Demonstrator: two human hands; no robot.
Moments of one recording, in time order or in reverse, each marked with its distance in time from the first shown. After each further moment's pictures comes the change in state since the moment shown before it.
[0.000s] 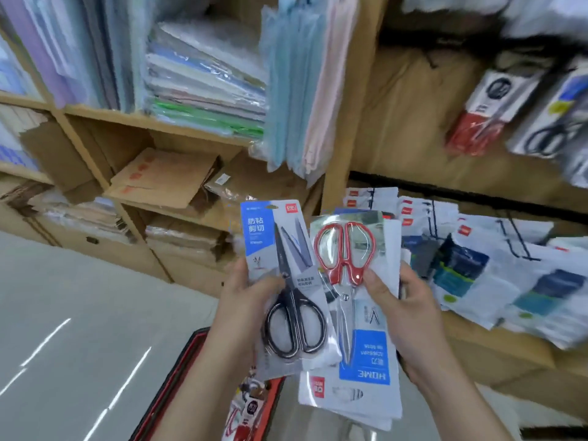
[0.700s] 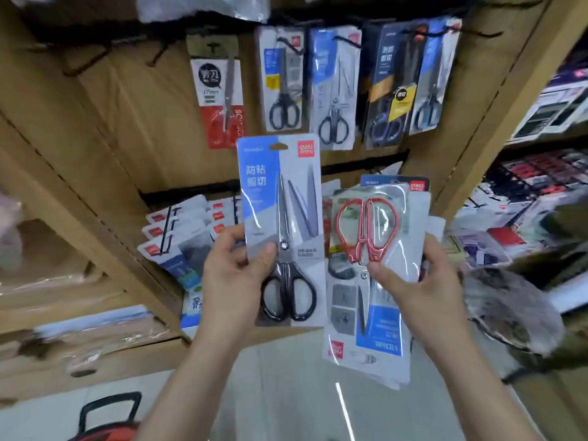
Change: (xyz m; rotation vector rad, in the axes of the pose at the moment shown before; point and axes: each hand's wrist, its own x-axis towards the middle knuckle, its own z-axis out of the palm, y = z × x) left_hand 0.000 -0.071 0.368 0.174 -0.440 0.149; right_hand 0.015 -0.027 -0.364 -0.222 0.615 -0.220
